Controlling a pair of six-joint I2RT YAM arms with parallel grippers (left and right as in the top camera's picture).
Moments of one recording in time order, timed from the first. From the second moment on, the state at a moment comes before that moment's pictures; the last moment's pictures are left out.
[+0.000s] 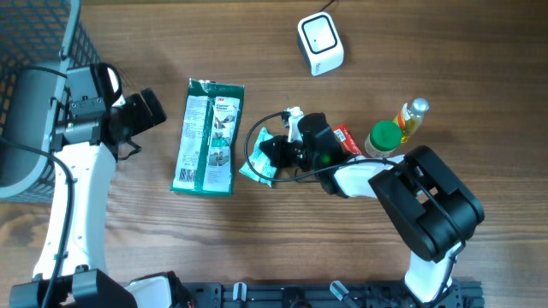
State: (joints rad) left arm 0.18 1.42 1.14 -0.71 0.00 -0.27; right arm 0.59 1.96 0.78 0.55 -0.44 0.68
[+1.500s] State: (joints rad) left arm 0.18 1.42 1.14 -0.71 0.00 -0.27; right arm 0.49 1.55 0.91 -0.26 -0.38 0.42
